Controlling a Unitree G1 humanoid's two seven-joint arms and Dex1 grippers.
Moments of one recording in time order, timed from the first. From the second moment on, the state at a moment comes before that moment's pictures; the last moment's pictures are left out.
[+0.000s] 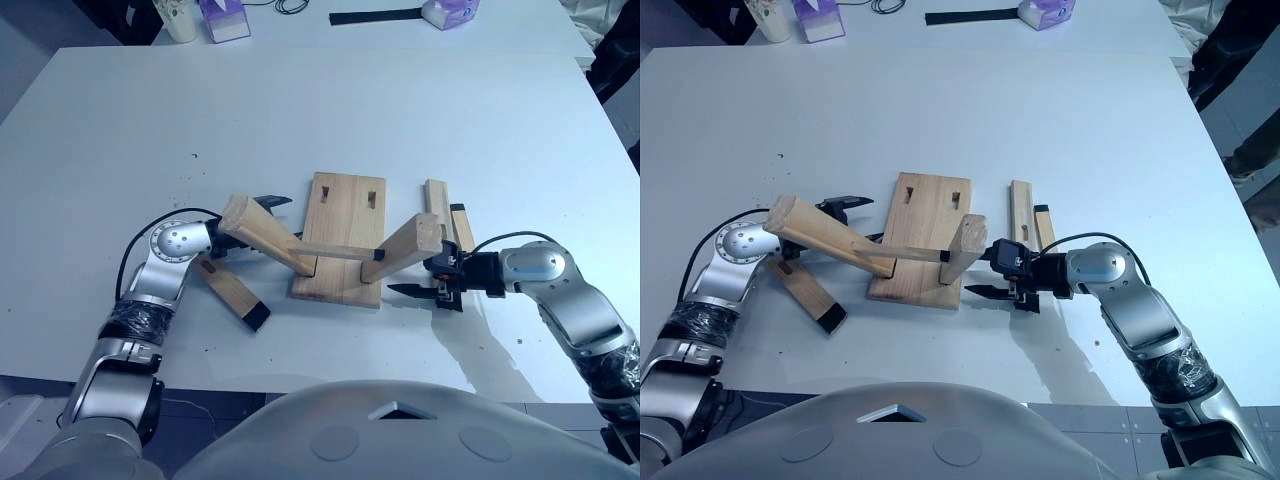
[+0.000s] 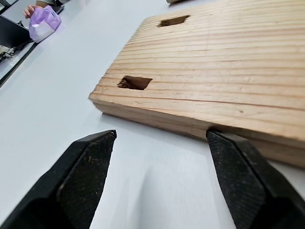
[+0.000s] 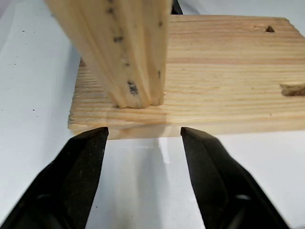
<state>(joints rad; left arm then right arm) -0.19 0.57 -0.18 0.32 -0.02 -0.31 -0.93 0.02 -0.71 0.29 -0.36 0.17 0.37 1.05</state>
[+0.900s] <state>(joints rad) 0.19 0.76 0.10 -0.13 -0.31 0.03 -0.99 -0.31 -0.55 0.09 0.10 0.15 0.23 0.78</state>
